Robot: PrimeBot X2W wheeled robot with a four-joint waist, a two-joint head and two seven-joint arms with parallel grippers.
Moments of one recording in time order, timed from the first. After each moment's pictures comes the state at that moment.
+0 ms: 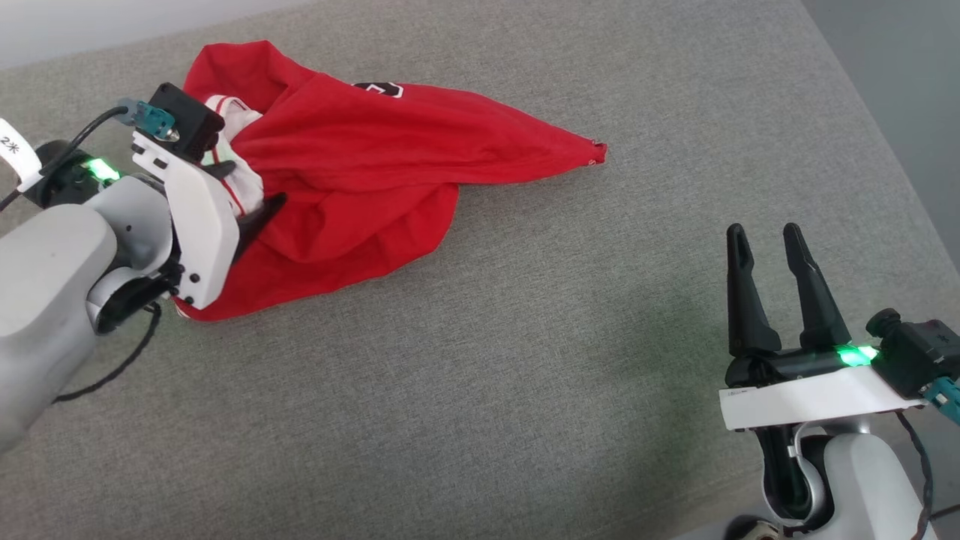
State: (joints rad) left arm -1.14 0.77 -1.27 0.53 -1.05 -0.13 0.22; right arm -0.19 -0.05 0.05 0.09 0.44 0.13 -0.26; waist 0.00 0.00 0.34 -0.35
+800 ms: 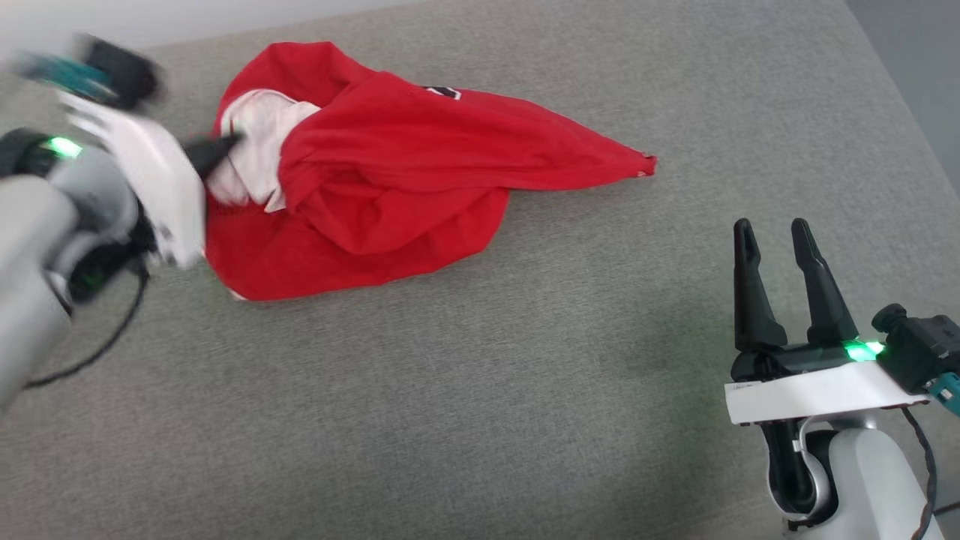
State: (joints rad) left arm -1.17 0.79 -1.26 0.53 -1.18 -0.13 0.16; right arm -0.20 -0.05 0.04 0.10 0.42 0.13 -0.26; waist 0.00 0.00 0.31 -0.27
